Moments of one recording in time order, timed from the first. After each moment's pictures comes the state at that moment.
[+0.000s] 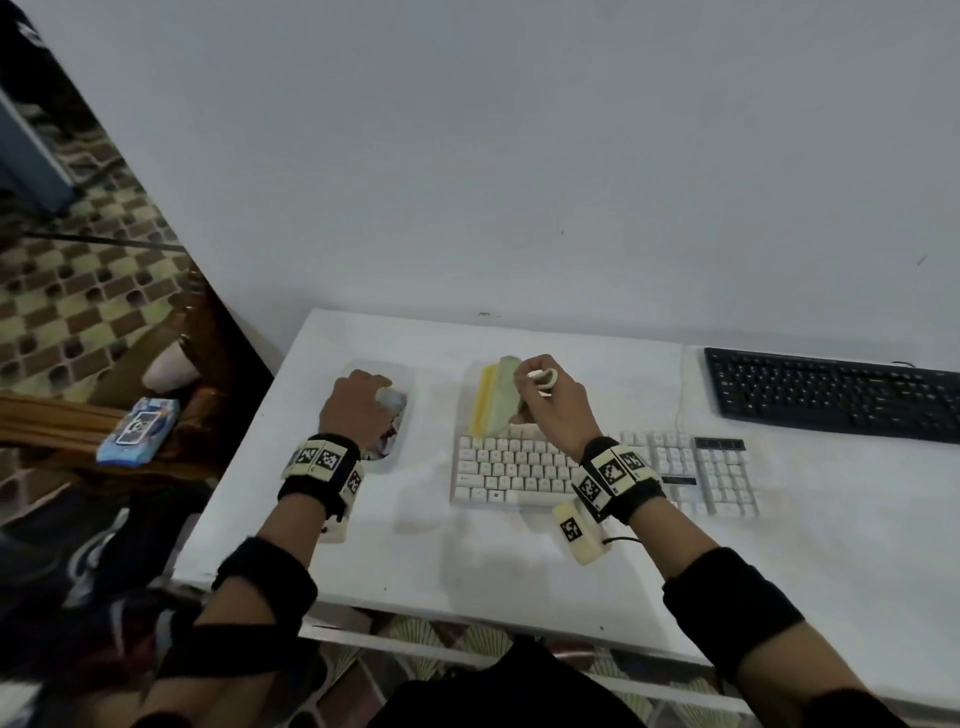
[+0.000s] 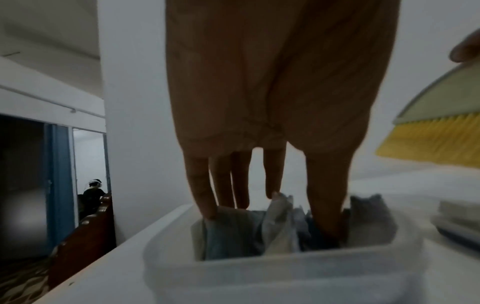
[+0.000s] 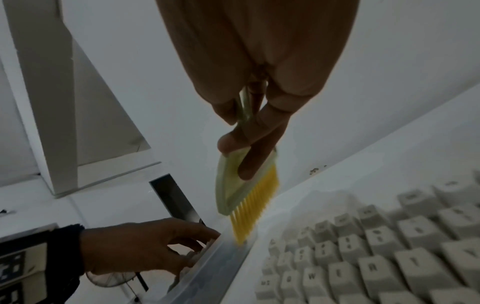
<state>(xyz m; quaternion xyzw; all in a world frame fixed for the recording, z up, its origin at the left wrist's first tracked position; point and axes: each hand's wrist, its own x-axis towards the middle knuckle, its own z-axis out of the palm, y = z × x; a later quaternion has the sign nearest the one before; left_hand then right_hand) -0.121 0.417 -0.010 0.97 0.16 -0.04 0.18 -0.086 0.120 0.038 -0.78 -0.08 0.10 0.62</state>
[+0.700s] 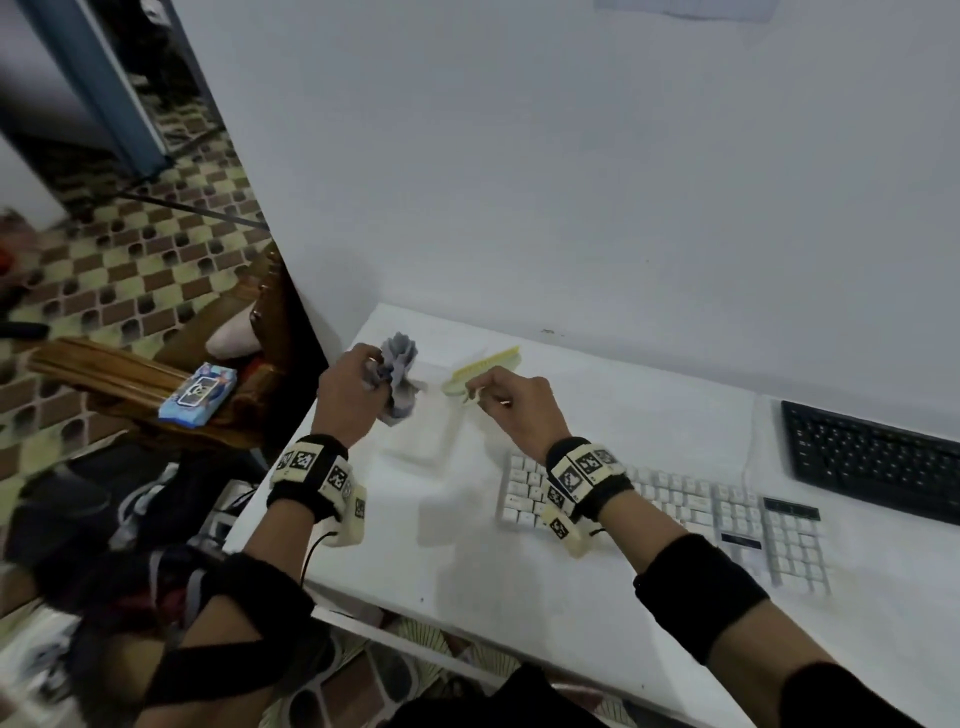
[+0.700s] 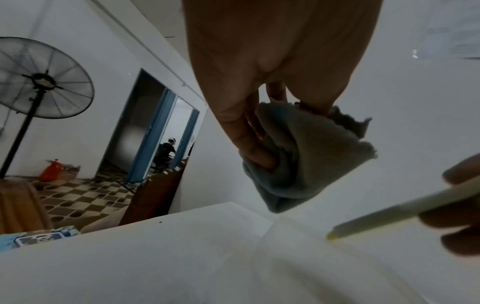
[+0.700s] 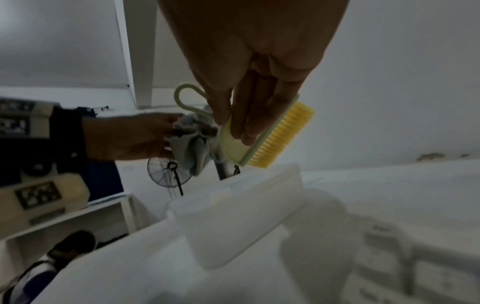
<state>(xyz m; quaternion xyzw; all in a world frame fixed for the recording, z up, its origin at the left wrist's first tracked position) -0.159 0.476 0.019 0.87 0.21 0.19 0.40 -0.071 0.229 0.028 -0.81 -0.33 0.06 0.48</state>
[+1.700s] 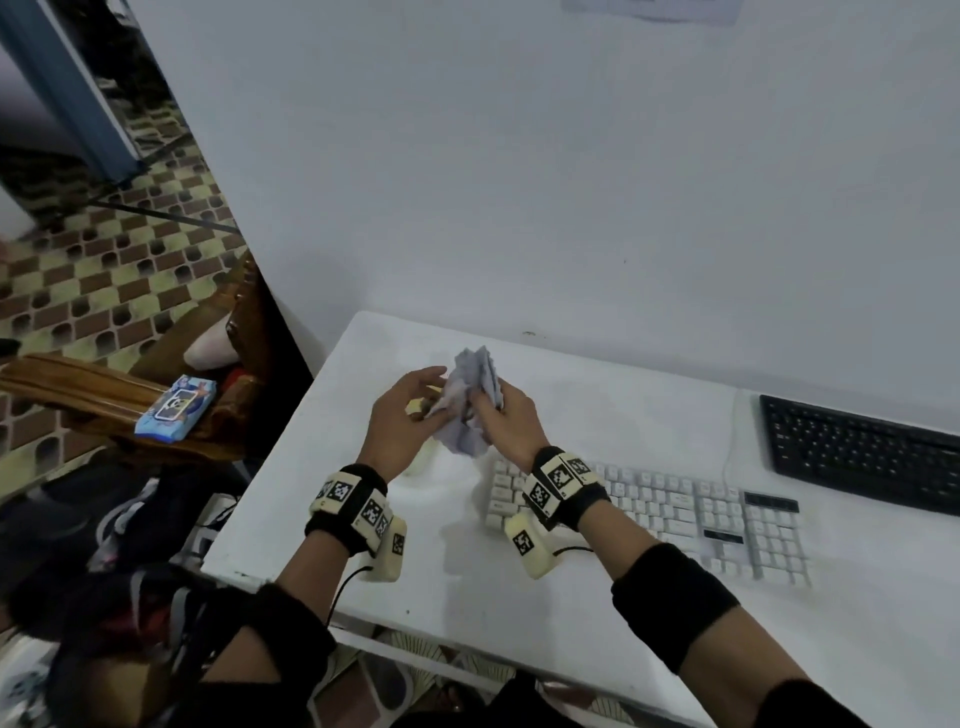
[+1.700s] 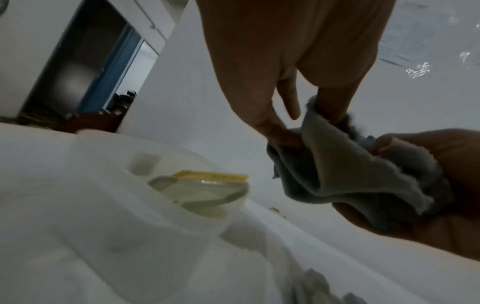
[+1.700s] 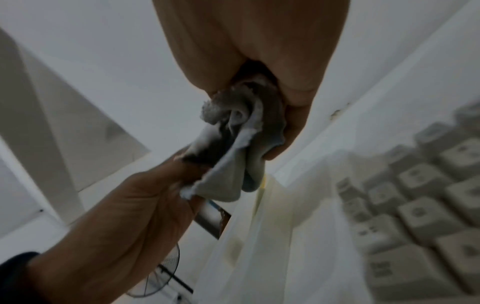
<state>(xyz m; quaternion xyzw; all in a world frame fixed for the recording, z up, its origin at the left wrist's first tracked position) -0.150 0.400 0.011 0.80 0.10 0.15 0.58 -0.068 0.234 0.012 -0.79 -0.17 0.16 0.56</state>
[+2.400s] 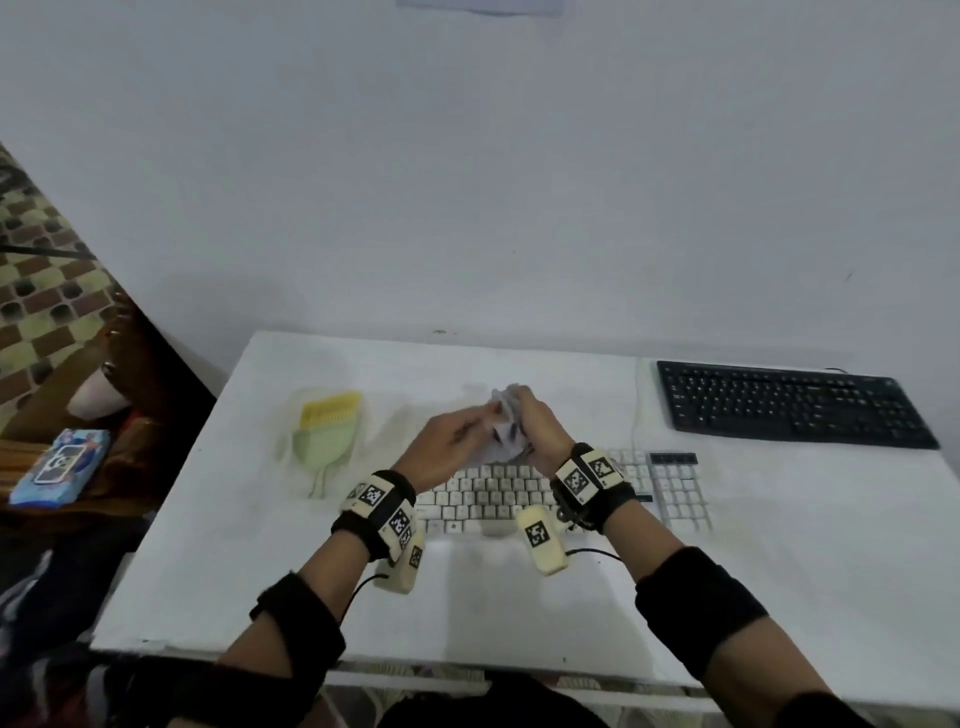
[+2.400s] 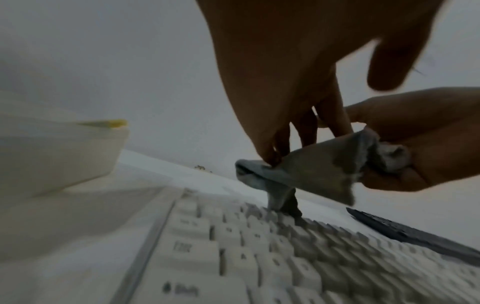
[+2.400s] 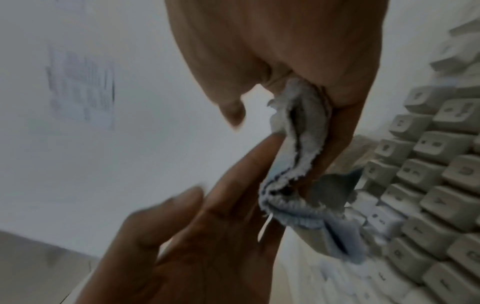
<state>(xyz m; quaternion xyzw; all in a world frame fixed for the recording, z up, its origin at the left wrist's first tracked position) -0.100 0.270 0.004 0.83 -0.10 -0.08 0.54 -0.037 0.101 0.002 -0.71 0.08 0.26 0.65</state>
